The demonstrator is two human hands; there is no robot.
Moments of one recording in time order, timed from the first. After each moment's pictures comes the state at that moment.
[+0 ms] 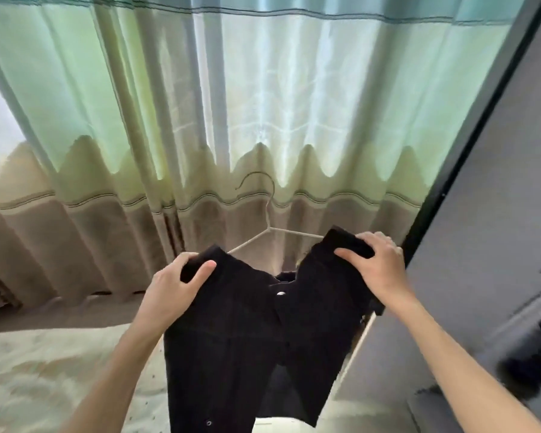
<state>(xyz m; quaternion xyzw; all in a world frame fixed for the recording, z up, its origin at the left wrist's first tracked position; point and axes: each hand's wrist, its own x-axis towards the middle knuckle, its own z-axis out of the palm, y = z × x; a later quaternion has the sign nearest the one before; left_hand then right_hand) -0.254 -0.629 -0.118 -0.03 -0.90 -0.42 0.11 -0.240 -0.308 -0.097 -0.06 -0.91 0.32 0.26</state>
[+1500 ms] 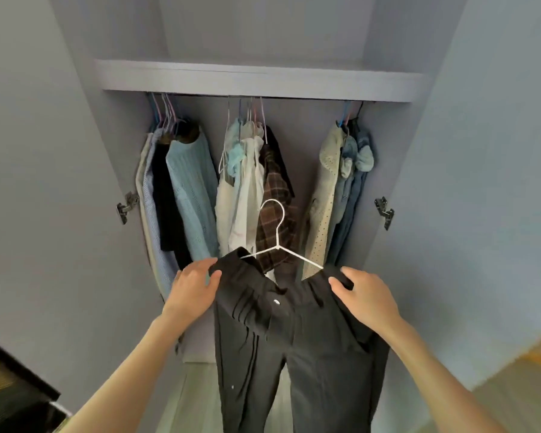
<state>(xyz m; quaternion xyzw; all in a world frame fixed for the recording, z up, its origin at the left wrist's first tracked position) -0.117 -0.126 -0.163 -0.68 -0.66 -0.27 -0.18 0.177 -0.172 -0.125 -0.69 -0.68 0.13 0.21</state>
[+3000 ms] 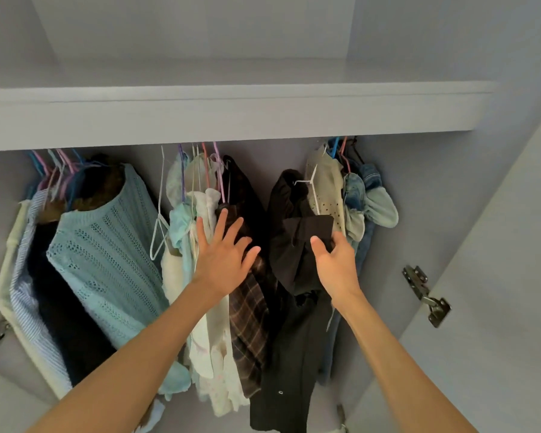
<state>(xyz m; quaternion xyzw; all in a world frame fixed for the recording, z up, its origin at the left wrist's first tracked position) -0.012 0.238 -0.135 -0.84 -0.49 -0.15 0.18 0.168 0.159 -0.101 -0.66 -0.42 0.31 0.55</state>
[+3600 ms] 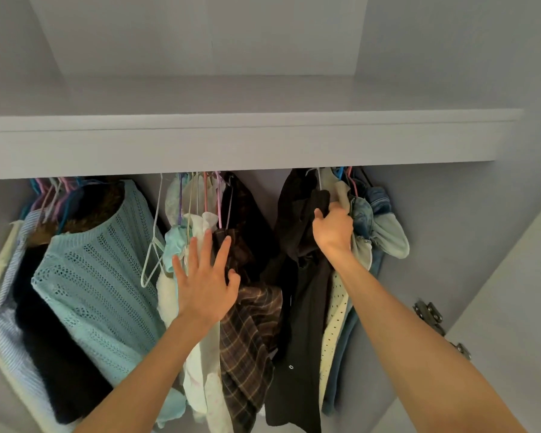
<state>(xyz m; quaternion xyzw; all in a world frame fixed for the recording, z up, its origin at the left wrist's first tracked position) -0.014 0.252 -0.143 -0.75 -0.64 -0.16 0.07 0.201 0.279 -0.066 -0.75 -0.45 0.14 0.46</state>
